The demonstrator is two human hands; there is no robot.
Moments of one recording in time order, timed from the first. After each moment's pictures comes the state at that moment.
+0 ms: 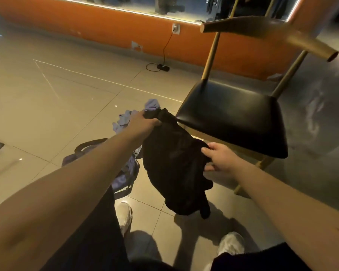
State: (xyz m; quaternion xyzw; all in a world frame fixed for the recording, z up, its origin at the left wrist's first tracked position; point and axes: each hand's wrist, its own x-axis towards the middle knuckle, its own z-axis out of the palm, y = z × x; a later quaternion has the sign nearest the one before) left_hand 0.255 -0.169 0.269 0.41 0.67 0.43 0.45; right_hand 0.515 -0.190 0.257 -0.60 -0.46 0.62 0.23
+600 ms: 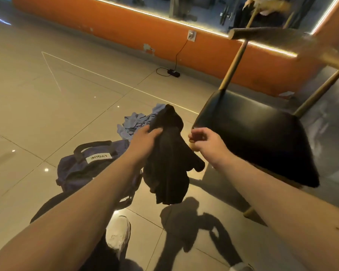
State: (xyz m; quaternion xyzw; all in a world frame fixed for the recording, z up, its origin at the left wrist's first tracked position) left_hand 0.207 -0.157 0.201 0.36 0.61 0.52 0.48; right_hand 0.408 -0.116 0.237 -0.56 -0.61 0.50 0.26
